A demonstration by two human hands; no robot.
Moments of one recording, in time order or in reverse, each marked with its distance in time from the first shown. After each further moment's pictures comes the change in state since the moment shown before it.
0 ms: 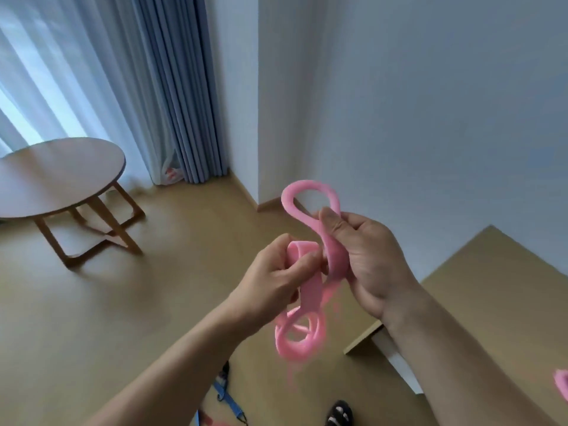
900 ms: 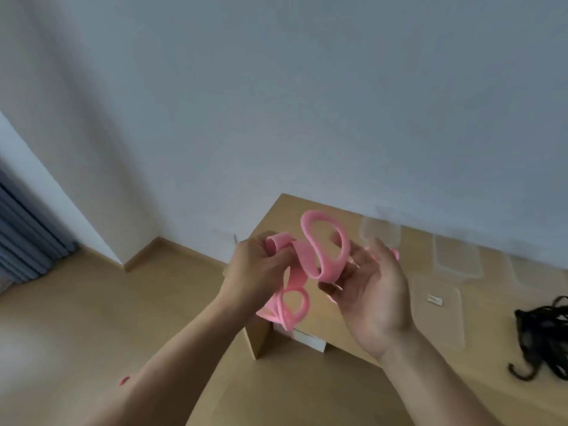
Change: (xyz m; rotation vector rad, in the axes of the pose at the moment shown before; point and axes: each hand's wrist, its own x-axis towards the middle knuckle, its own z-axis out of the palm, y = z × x) left_hand 0.021 0.042 0.409 0.321 -0.229 0.031; right_hand -0.230 -0.006 -0.381 0.523 0.499 -0.221
